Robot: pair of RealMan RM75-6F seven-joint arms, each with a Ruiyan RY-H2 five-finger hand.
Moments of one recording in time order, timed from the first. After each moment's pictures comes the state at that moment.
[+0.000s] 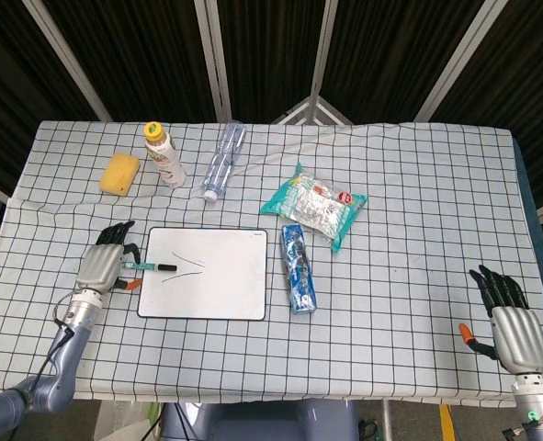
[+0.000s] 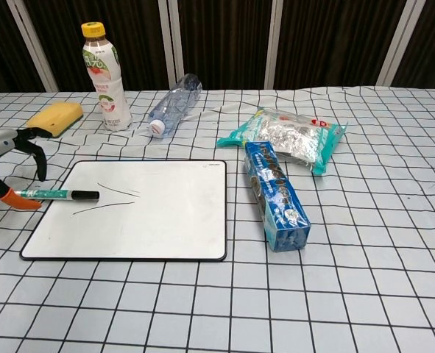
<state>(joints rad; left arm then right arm) -0.49 -1.56 -0.15 -1.28 1.20 1.06 0.10 0.09 -1.10 0.04 -1.68 -1.47 1.40 0.03</state>
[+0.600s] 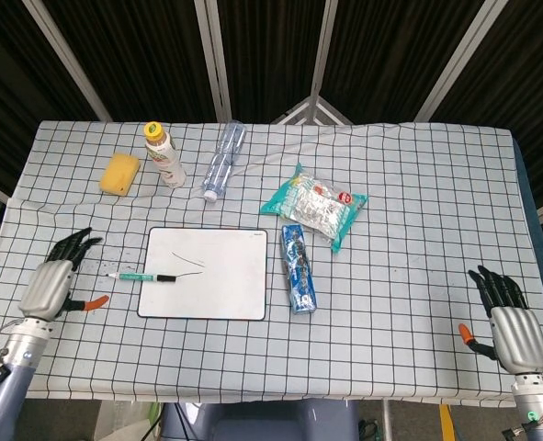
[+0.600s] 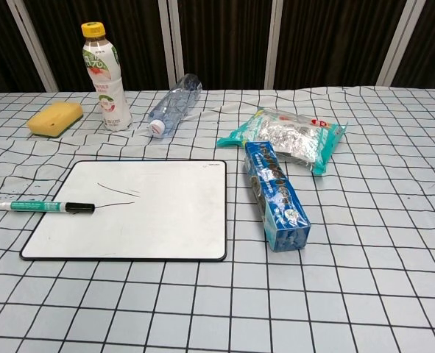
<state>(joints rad) -0.29 -1.19 -0.08 -1.71 1.33 1.28 -0.01 0.09 -1.10 0.04 -1.68 -1.47 1.40 0.02</state>
